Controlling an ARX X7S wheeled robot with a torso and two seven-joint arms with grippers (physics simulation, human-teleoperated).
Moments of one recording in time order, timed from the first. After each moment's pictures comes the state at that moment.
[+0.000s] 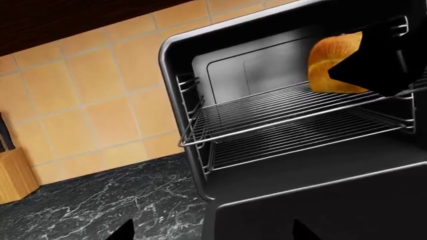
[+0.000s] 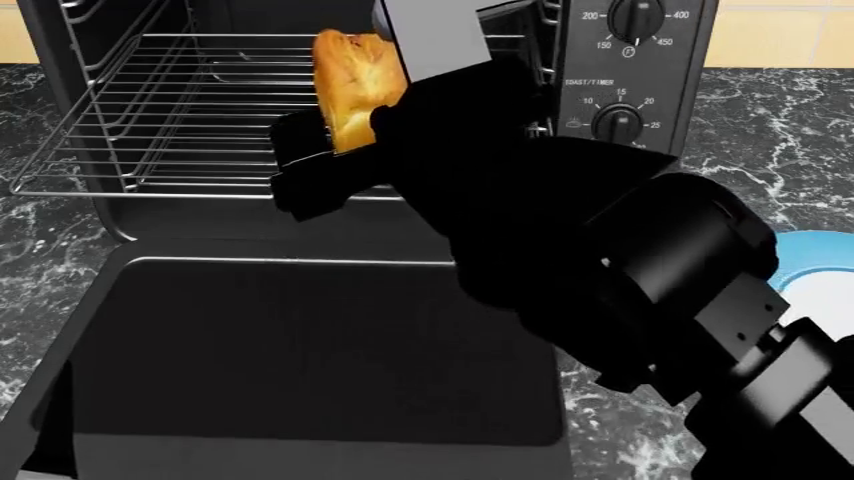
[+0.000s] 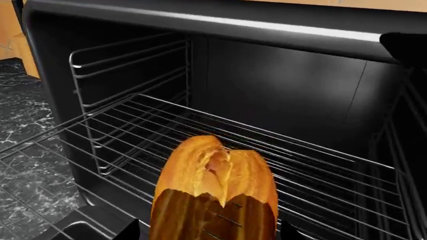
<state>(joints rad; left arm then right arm) -0.18 -0.84 0.29 0.99 -0.78 -0.69 -0.86 1.46 0.38 -1.08 0.30 1.33 0.57 0.34</state>
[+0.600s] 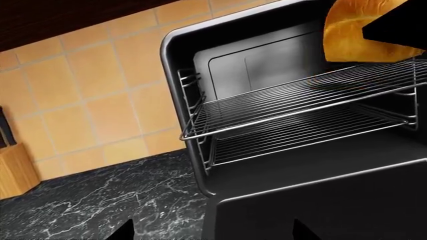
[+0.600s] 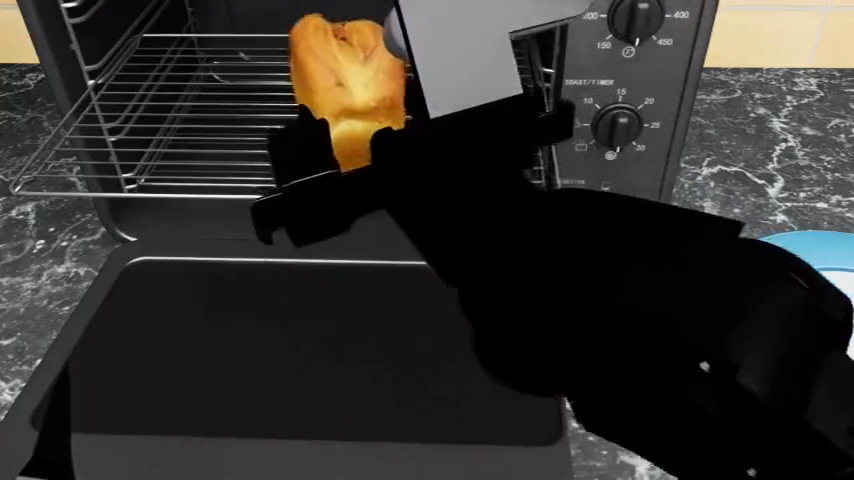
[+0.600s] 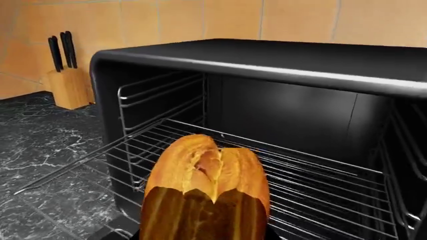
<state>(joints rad) -0.16 -0.86 0.30 0.98 -0.77 -0.65 -0.86 1.38 0.54 -1.01 -0.07 1.45 0.52 0.53</state>
